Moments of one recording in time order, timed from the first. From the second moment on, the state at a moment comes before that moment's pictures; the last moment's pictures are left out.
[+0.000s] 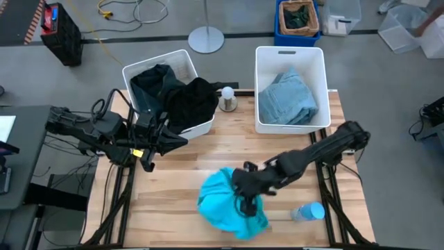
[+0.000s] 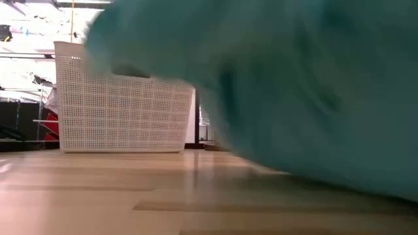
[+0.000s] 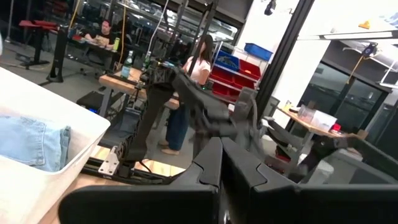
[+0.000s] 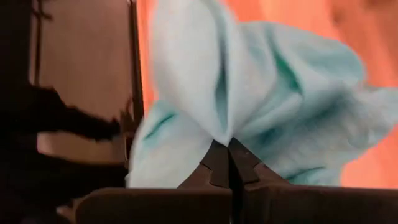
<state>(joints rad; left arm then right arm) -0.33 0.98 1.17 -0.01 -0.27 -0.32 0.44 1.75 1.61 -0.76 0.06 0.66</state>
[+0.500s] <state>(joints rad) -0.33 0.98 1.17 -0.01 -0.30 -0.31 0.39 1.36 1.61 -0.62 0.31 0.34</state>
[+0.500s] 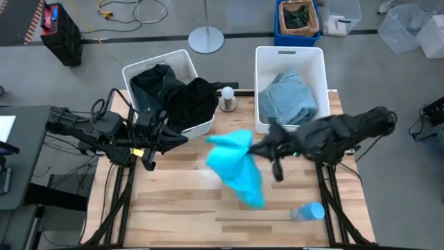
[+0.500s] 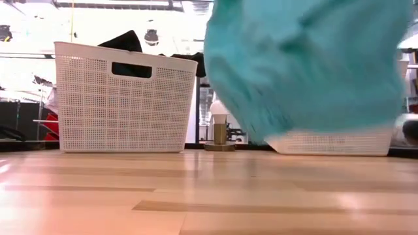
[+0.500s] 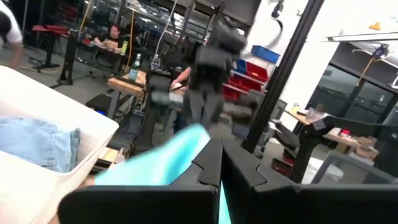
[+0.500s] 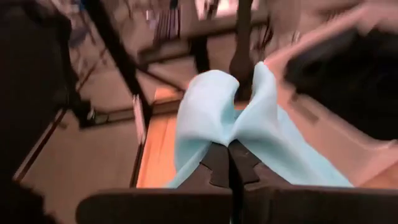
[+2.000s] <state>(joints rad) -0.23 1.05 1.17 -0.03 -0.45 -0.35 -0.26 0.99 1.61 -0.27 0.83 -0.32</state>
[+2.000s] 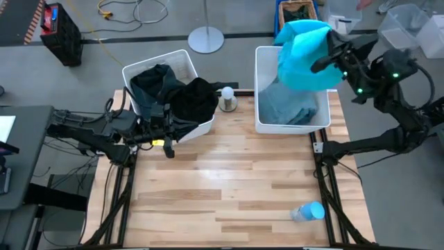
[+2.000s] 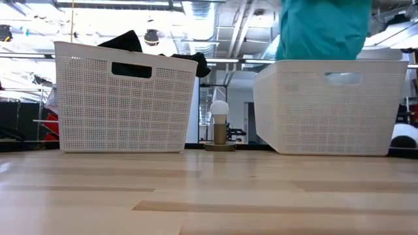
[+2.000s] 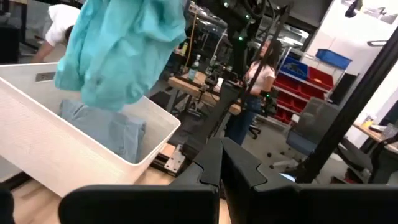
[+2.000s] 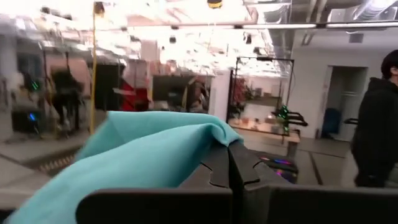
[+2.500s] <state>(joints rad) -0.18 1.05 1.17 -0.03 -0.45 -0.35 -0.45 1.16 1.61 -0.89 0.84 0.13</state>
